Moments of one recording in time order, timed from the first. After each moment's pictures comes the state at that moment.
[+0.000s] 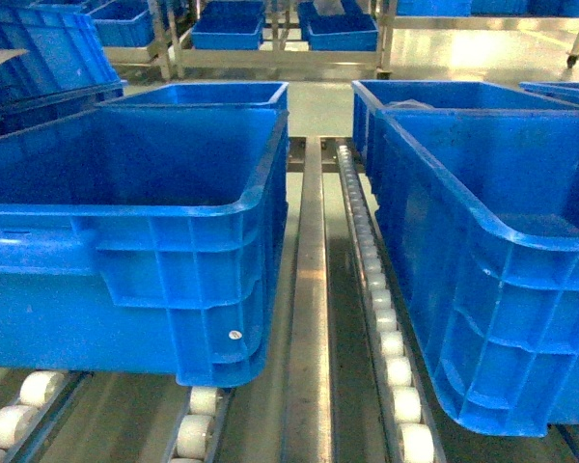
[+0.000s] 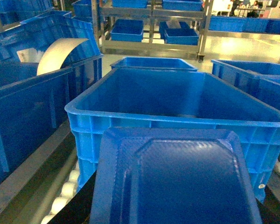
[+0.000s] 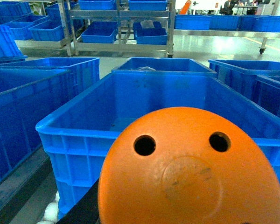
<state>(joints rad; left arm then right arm) 0.00 0.01 0.01 -0.01 0.00 -0.01 0.00 0.00 0.01 -0.01 0.00 0.01</state>
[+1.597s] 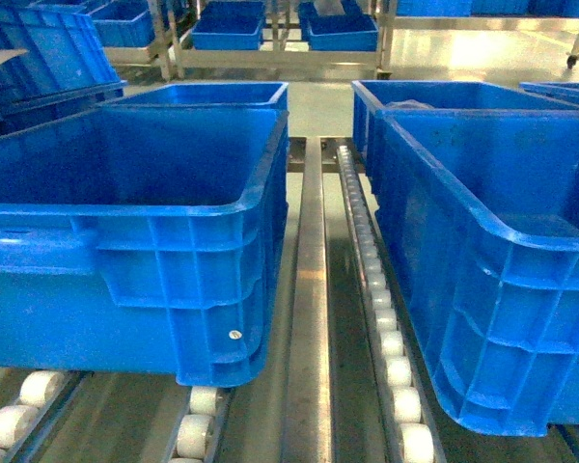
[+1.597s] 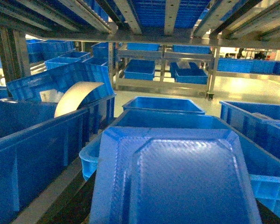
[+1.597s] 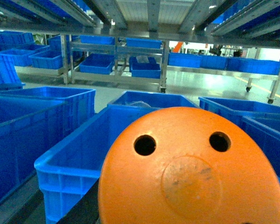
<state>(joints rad) -0.12 0.08 0.01 0.25 -0.19 0.02 0.01 0.00 0.01 0.13 0.02 -0.05</state>
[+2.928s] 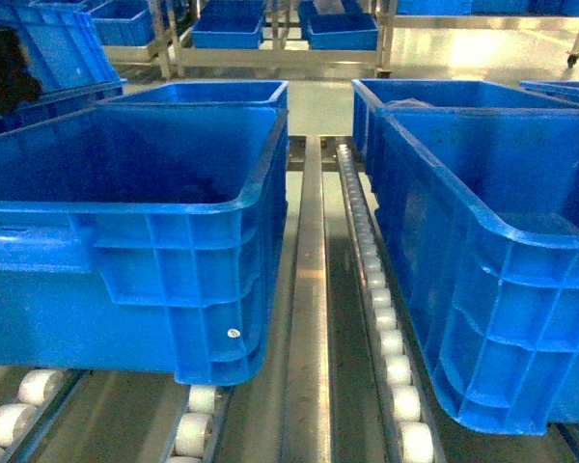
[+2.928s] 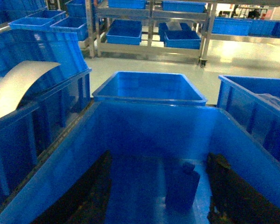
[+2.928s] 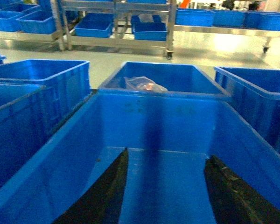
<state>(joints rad) -0.07 1.51 0.59 0.95 -0.07 -0.02 0.01 1.39 0.47 0.92 0.00 -0.03</state>
